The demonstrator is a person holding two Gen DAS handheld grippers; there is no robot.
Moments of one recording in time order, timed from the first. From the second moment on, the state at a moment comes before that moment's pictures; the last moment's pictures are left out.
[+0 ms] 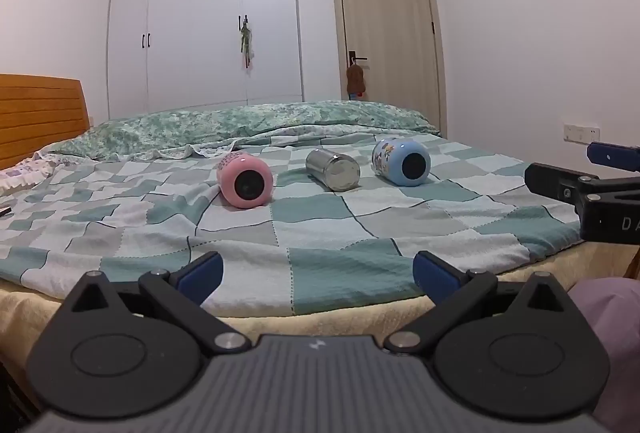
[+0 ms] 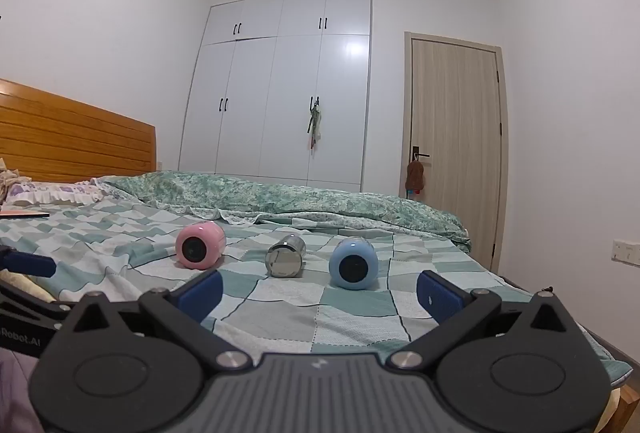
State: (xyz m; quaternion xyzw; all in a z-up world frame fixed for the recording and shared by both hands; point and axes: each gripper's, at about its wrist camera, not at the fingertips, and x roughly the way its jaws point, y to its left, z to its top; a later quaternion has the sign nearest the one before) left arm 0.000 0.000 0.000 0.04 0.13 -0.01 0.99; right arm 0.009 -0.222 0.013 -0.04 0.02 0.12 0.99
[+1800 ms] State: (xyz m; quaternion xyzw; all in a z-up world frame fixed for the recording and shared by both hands) left arm -0.007 0.007 0.003 0.02 0.11 0.00 0.99; right arm 0.009 -0.221 0.013 -0.04 0.02 0.12 0.99
